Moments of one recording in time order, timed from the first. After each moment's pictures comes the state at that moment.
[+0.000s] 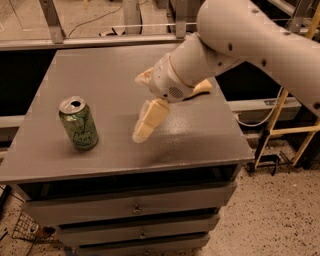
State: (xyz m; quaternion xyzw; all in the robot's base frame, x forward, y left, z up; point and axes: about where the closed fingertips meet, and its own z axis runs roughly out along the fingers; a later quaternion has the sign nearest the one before) arm 0.531 0.049 0.893 -0.69 0.63 0.20 0.31
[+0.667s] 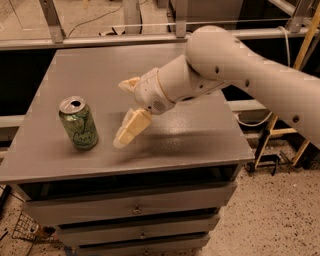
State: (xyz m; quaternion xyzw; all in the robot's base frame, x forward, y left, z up) arm 0.536 0.097 0.873 -0.67 0.59 0.26 0.38
